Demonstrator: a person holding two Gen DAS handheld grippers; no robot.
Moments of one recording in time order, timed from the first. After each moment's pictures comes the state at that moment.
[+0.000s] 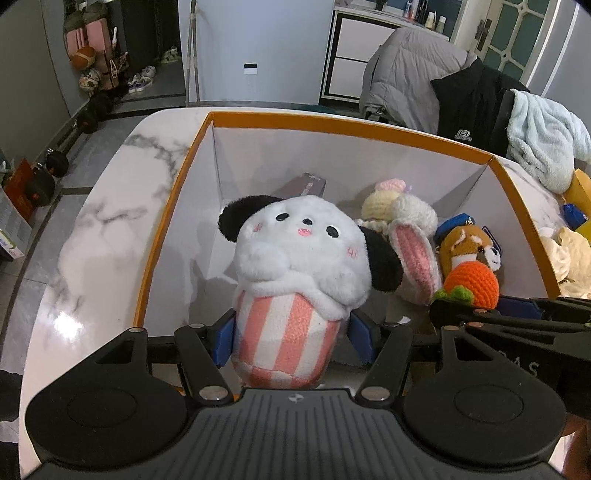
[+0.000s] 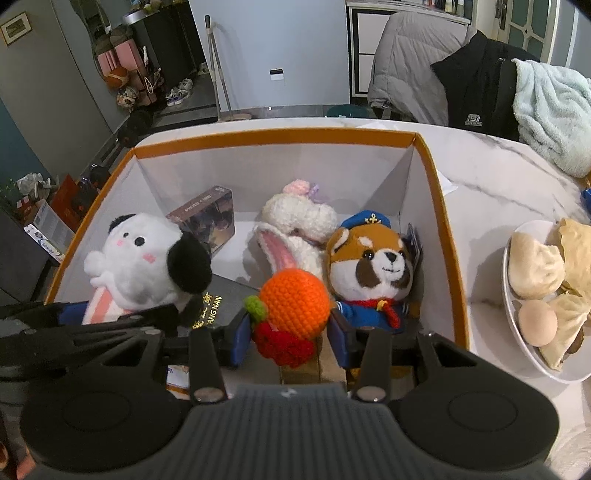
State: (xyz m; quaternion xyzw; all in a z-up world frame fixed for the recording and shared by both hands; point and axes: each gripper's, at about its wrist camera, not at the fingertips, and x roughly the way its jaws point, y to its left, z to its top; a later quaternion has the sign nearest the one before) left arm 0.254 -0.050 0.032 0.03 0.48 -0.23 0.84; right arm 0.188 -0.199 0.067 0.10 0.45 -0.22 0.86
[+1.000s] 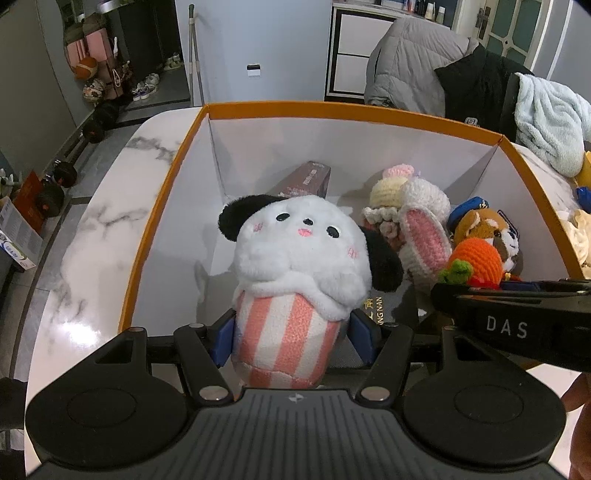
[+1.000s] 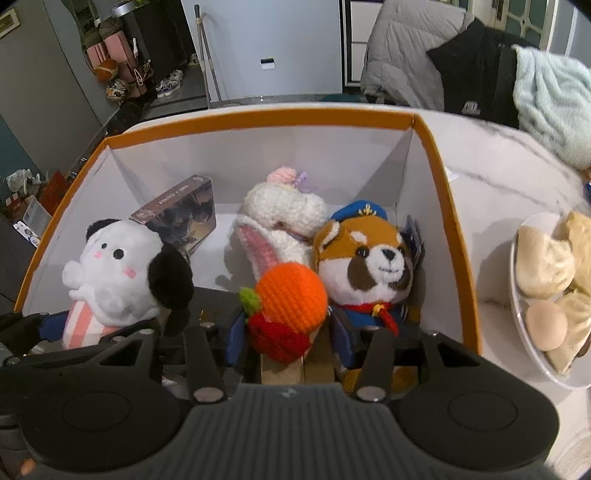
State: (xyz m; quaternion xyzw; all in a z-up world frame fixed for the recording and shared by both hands) left arm 0.251 -0.063 0.019 0.06 0.48 -0.22 0.85; right arm 0.201 -0.218 0.045 0.12 0.47 -0.22 0.85
